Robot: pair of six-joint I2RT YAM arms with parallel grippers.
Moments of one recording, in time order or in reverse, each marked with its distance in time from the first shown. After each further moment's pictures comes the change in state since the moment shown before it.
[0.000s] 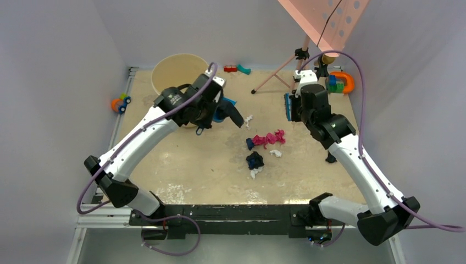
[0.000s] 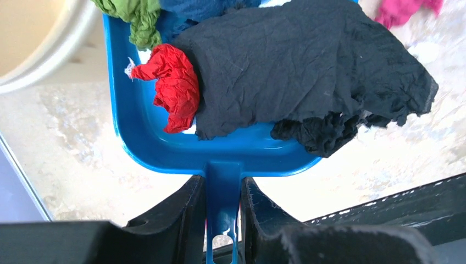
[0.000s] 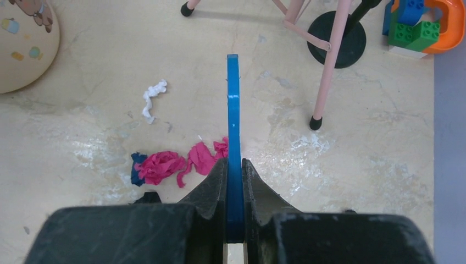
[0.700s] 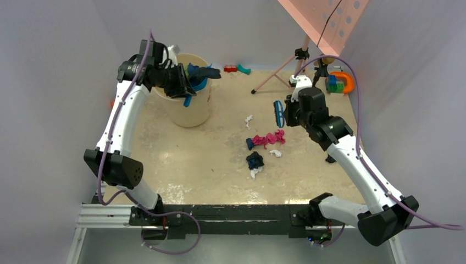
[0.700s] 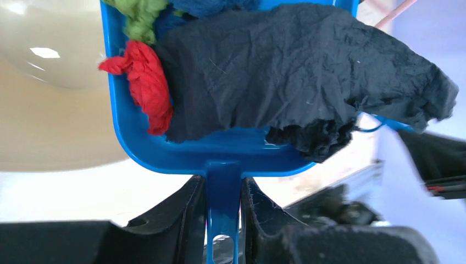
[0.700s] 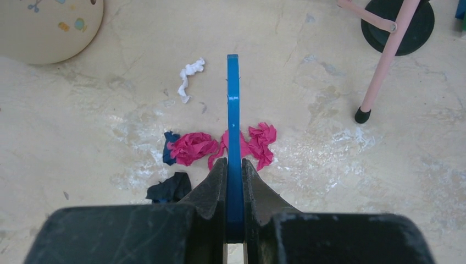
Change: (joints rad) left arm 0.549 0.148 0.275 0.012 0.599 -0.074; right arm 0.000 -0.008 -0.050 0.007 -0.147 0.048
